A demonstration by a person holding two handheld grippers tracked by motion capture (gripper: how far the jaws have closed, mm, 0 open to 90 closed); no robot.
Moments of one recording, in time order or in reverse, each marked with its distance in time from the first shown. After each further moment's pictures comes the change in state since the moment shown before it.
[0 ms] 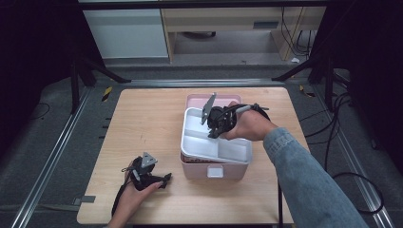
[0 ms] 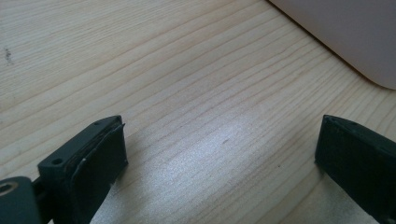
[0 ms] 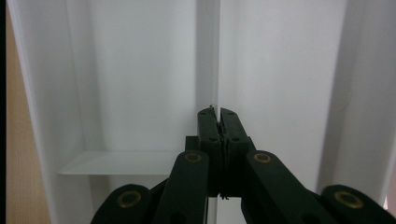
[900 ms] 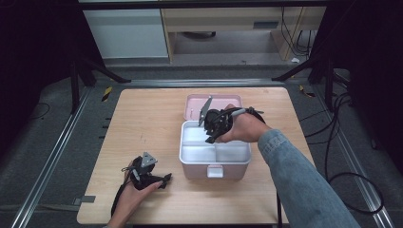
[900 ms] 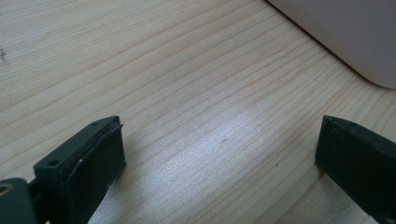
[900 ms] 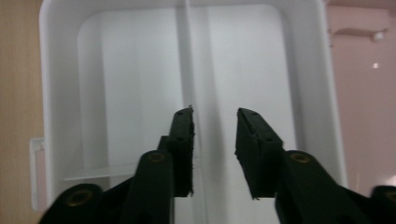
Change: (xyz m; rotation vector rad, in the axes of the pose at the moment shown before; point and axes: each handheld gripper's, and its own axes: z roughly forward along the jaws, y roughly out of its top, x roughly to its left) left arm 0.001 0.001 0.000 0.006 -0.011 0.005; right arm -0.004 -0.001 0.022 -0.001 0.001 0.050
